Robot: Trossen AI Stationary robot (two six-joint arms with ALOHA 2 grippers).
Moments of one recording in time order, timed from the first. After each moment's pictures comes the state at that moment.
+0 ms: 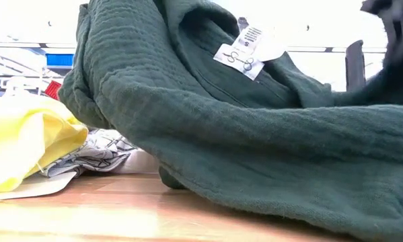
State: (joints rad) left arm -0.49 1.84 2.10 -1.47 -0.35 -0.39; right arm 0.78 1.77 1.28 -1.30 0.57 0.94
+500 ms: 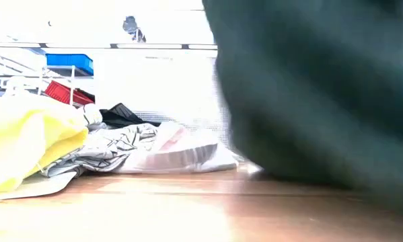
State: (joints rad) left arm -0.49 1.79 2.19 -1.02 -0.27 0.06; right arm 0.80 1.54 1.95 -1.56 0.85 0.74
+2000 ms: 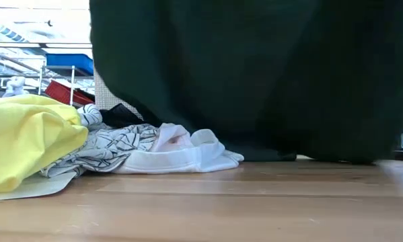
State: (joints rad) left arm -0.25 1.60 2.11 -0.90 0.47 -0.04; right arm 0.92 1.48 2.27 -1.50 0.37 0.57
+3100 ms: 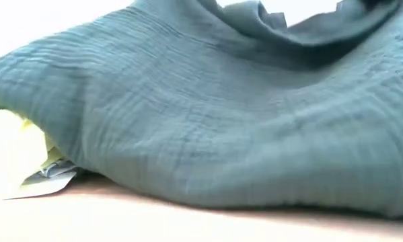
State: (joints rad) left arm -0.25 1.60 1.66 -0.93 -0.03 -0.04; right arm 0.91 1.32 1.49 -1.55 0.38 1.24
